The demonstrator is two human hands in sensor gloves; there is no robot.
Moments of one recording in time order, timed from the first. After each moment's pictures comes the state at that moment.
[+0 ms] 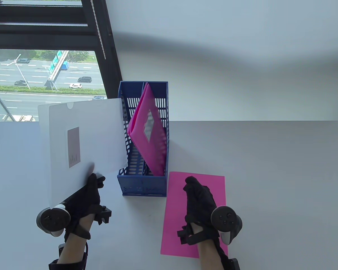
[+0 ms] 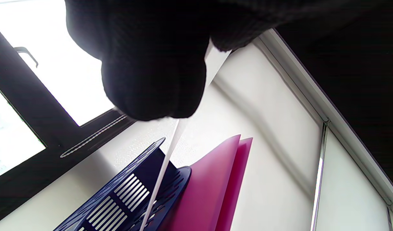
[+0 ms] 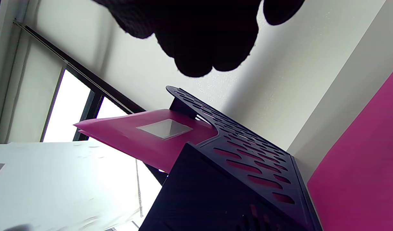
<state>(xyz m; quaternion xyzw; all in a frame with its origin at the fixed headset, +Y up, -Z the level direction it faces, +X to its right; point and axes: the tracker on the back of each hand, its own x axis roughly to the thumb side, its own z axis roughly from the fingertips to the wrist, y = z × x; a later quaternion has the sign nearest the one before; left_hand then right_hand) -0.307 -0.673 -0.312 0.39 -0.14 0.42 0.81 0.102 -0.741 -0.313 0.05 -0.21 0.82 0.53</state>
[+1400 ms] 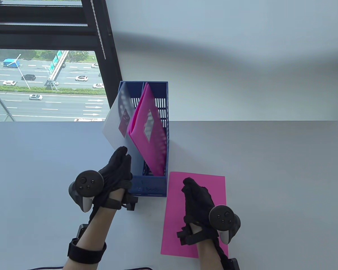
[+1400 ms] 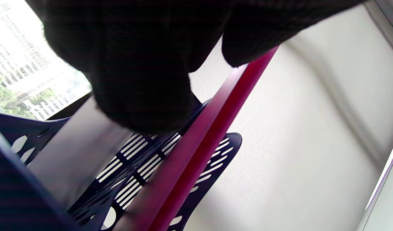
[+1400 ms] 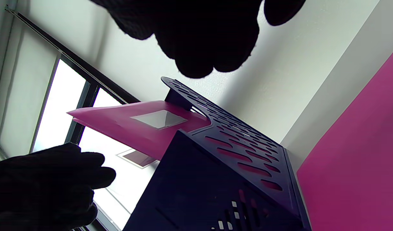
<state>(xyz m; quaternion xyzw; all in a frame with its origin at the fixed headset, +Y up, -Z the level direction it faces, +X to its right) -0.226 -0.644 -0.373 0.23 -0.05 0.43 0.87 0.099 -0.746 -0.315 0.05 -0.20 0.83 0.52</state>
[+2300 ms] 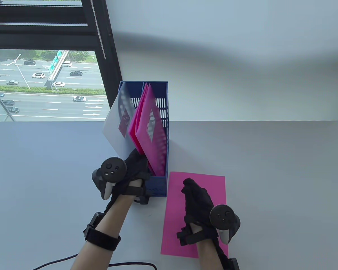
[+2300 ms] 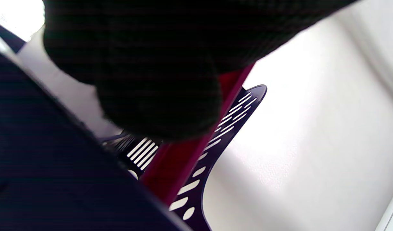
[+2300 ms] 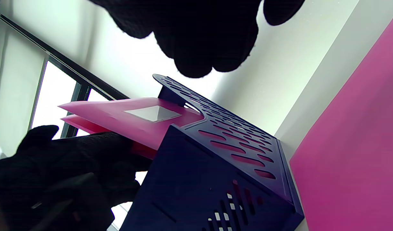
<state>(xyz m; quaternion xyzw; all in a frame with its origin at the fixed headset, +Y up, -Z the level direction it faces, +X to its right) -0.188 -0.658 -0.403 0.21 -0.03 0.39 0.89 0.099 -0.752 -0.317 0.04 -0.17 0.82 0.54</state>
